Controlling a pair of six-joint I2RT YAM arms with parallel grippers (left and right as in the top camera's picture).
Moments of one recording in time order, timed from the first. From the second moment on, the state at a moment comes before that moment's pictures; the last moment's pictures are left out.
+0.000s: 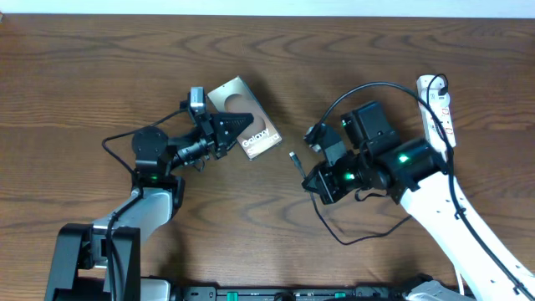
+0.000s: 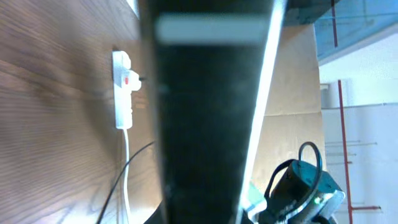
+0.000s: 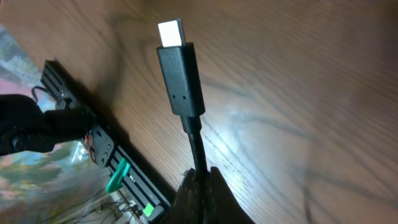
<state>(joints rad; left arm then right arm) -0.10 1.52 0.51 1.12 1.02 -1.59 0.51 1.33 1.14 -0.98 -0.54 0.04</state>
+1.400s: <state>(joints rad) -0.12 1.52 0.53 1.11 1.00 -1.52 0.61 1.33 1.14 -0.85 -0.47 0.23</state>
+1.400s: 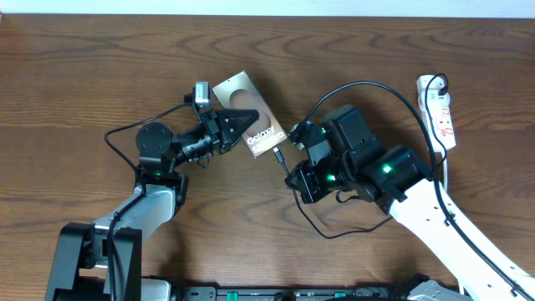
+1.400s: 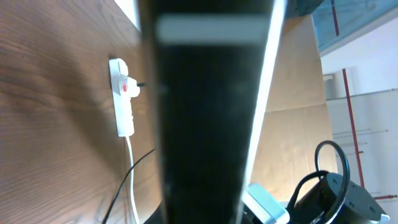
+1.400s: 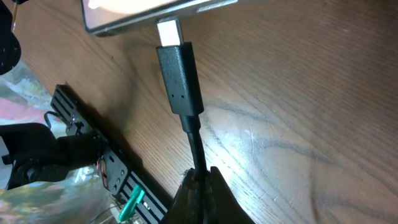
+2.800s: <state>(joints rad) -0.12 1.52 0.53 1.11 0.99 -1.58 0.61 1.33 1.14 -0.84 -0.52 0.24</state>
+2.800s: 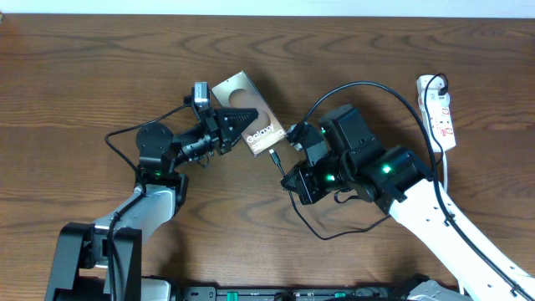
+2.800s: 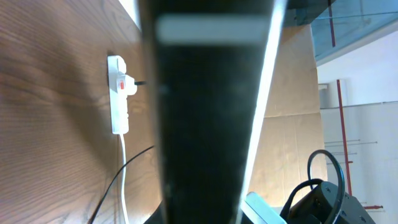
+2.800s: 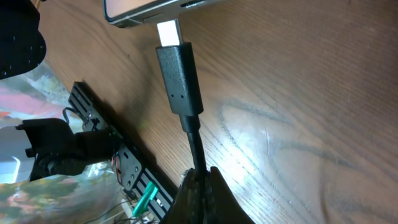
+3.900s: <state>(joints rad) -0.12 1.52 0.53 1.11 1.02 -1.51 0.61 1.36 1.14 -0.88 -0.55 0.30</state>
